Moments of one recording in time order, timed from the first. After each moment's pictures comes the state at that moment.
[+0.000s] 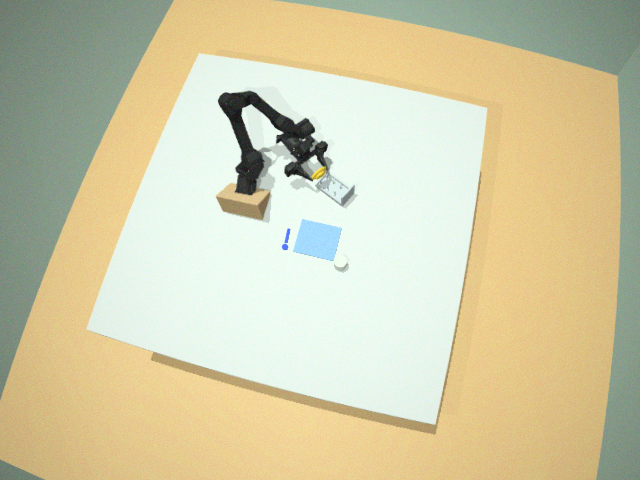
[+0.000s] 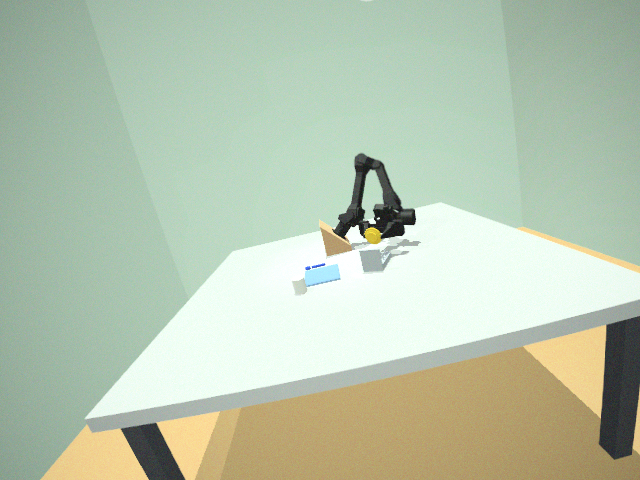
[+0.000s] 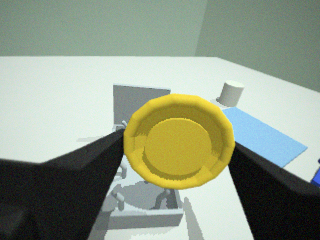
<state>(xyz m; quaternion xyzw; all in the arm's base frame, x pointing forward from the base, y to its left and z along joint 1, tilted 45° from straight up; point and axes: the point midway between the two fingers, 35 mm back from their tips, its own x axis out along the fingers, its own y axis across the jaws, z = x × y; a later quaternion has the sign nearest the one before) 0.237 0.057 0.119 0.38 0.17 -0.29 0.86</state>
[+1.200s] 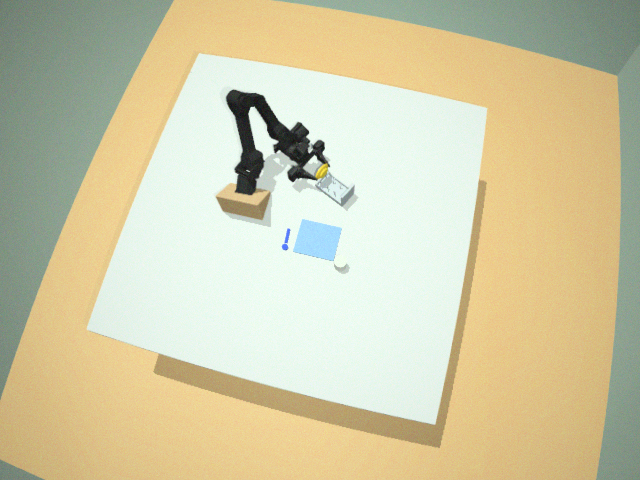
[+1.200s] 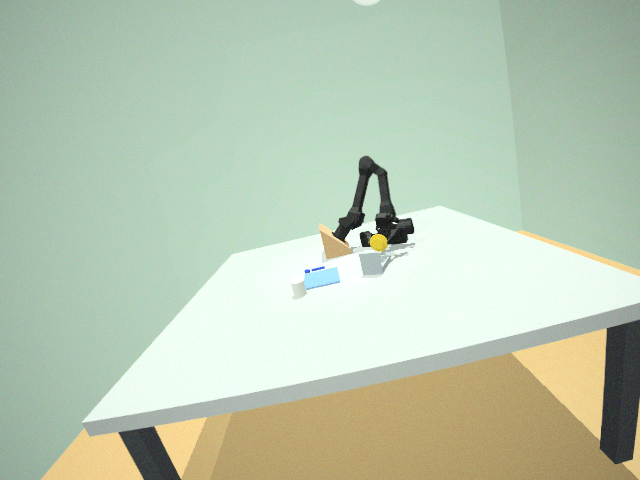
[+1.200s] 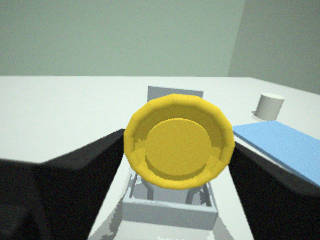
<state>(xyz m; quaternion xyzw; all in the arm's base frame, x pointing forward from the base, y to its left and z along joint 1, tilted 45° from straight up) 0.243 0.081 0.115 0.39 0.07 -0.24 0.89</state>
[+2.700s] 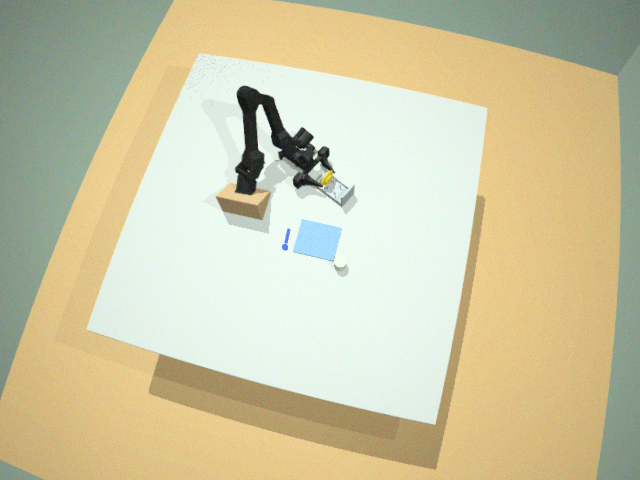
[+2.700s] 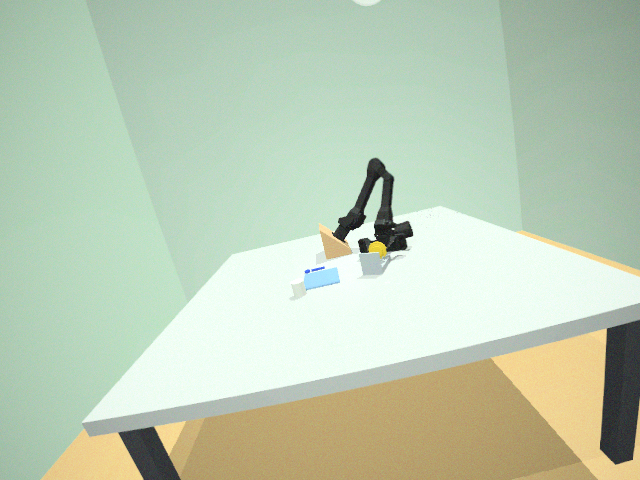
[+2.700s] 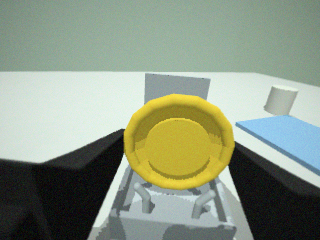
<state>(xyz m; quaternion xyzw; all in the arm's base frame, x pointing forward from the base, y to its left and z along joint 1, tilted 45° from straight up) 0.265 0.084 0.092 0.40 0.07 -0.24 0.88</state>
